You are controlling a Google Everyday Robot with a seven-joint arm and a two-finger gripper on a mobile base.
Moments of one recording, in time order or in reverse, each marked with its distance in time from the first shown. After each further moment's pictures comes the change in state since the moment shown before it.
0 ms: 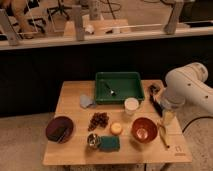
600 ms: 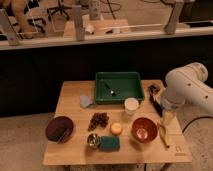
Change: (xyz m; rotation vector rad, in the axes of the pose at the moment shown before) arm -0.002 0.000 0.000 0.002 0.000 -0.007
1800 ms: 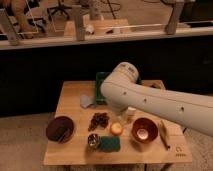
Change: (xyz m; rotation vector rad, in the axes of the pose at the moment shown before) arm -0.227 0.022 -0.033 0.079 -0.002 -0.543
